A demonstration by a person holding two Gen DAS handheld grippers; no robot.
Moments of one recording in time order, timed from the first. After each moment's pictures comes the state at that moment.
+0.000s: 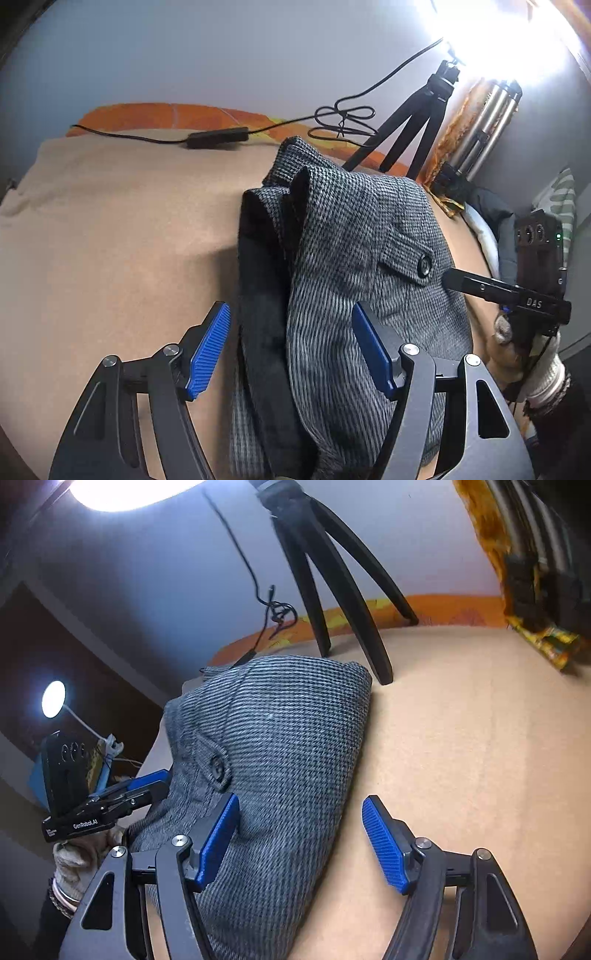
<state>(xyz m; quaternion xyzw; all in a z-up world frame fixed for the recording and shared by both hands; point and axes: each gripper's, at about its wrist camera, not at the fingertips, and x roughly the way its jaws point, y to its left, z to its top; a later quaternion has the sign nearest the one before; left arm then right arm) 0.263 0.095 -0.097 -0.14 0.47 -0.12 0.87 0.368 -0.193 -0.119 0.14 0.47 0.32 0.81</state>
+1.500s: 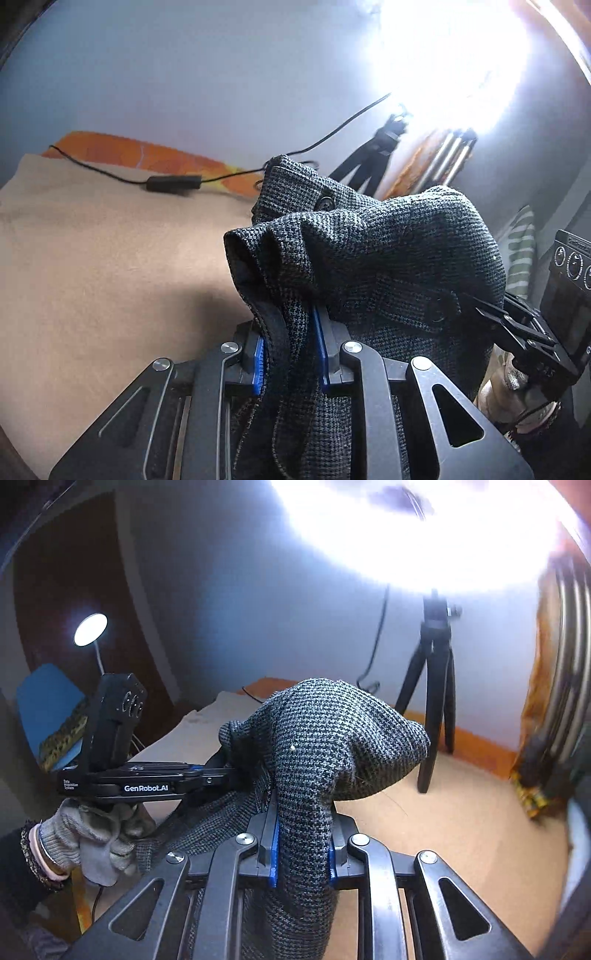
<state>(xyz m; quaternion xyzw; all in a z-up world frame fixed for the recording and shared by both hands) 0.241 0.074 -0.065 -0.20 0.36 -0.17 0.89 0.281 -0.120 -0.019 -0.07 0.31 0.35 0.88</state>
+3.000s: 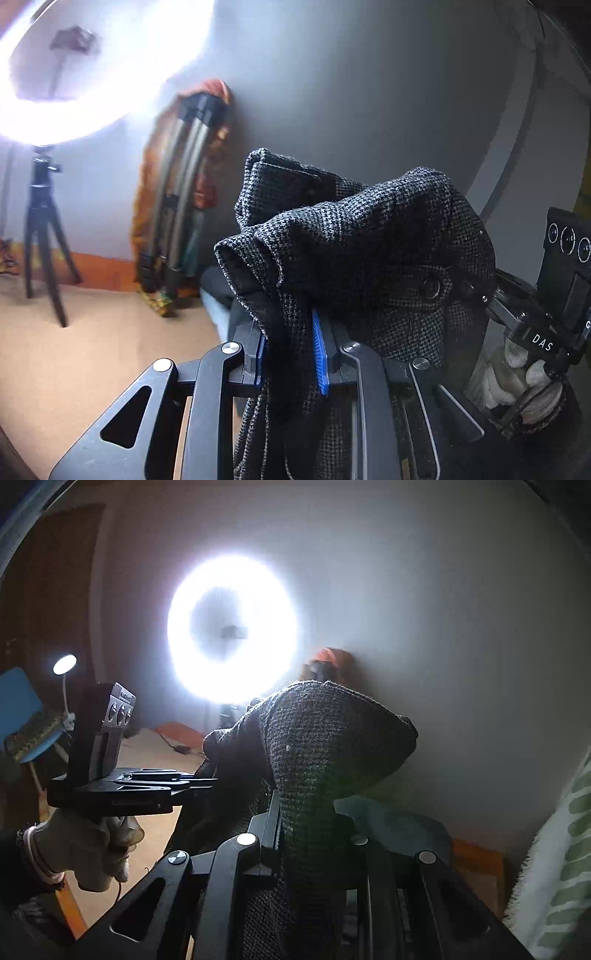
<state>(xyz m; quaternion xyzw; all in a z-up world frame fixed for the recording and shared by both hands) 0.284 -0.218 0.023 -0.16 0.28 -0.32 0.89 0.219 -0.409 0.128 -0.11 0.23 0.21 0.94</state>
